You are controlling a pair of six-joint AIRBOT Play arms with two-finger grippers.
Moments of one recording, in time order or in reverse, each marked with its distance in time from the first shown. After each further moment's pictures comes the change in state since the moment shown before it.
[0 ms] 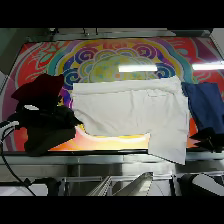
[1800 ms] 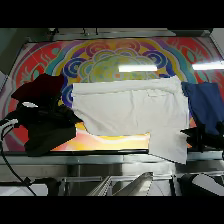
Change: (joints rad) left arm 0.000 0.001 0.039 -0.016 -0.072 0.033; right arm 0.000 0.011 -0.203 0.355 -0.140 0.098
